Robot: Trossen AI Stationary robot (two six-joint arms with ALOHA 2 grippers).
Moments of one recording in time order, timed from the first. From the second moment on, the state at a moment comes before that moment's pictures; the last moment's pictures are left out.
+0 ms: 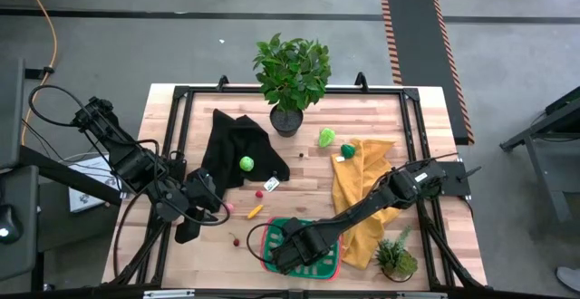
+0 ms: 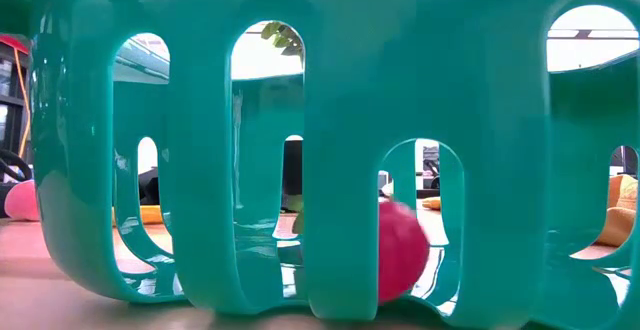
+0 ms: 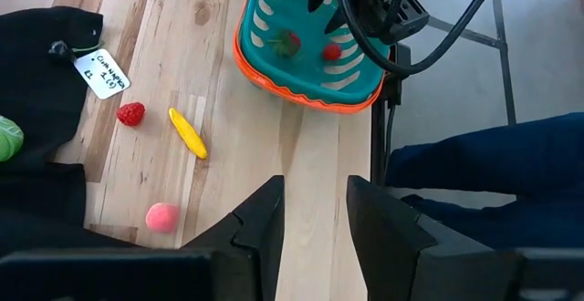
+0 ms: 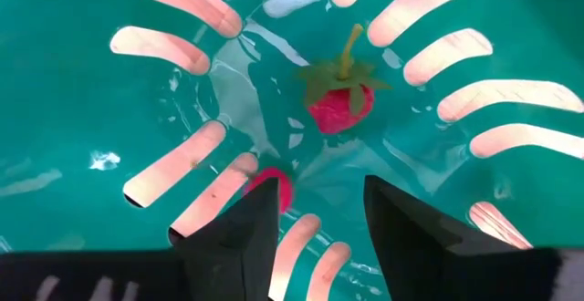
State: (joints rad) left arm -0.62 1.15 1.23 -1.00 -0.22 -0.84; right arm 0.52 2.40 2.22 -1.21 0.02 1.43
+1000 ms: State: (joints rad) left arm -0.62 1.15 1.23 -1.00 -0.29 -0.88; right arm 0.51 2.15 2.30 -1.57 0.37 1.55
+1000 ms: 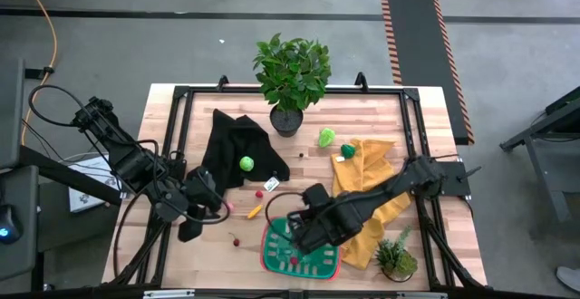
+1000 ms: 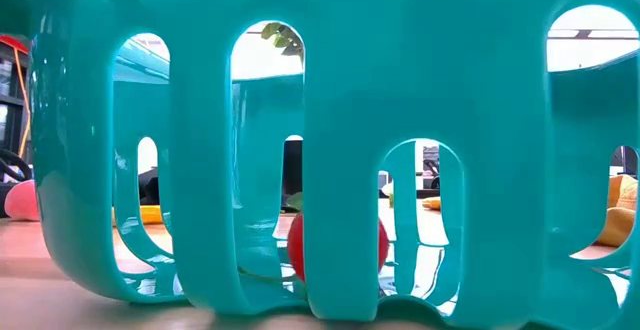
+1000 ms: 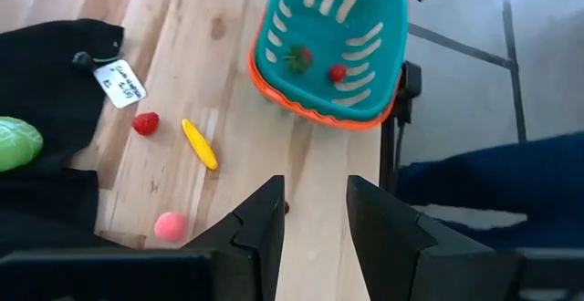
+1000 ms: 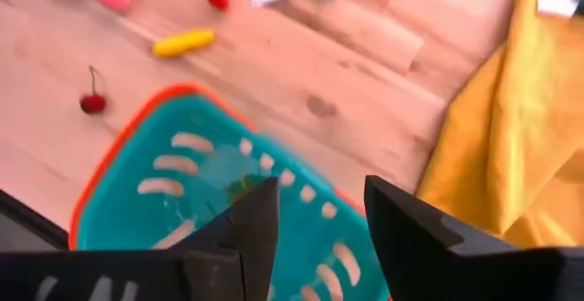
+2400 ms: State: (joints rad) left arm -0.21 1.13 1.23 -0.79 -0.35 -0.66; right arm 0.30 1.23 1.47 -1.52 0.85 1.32
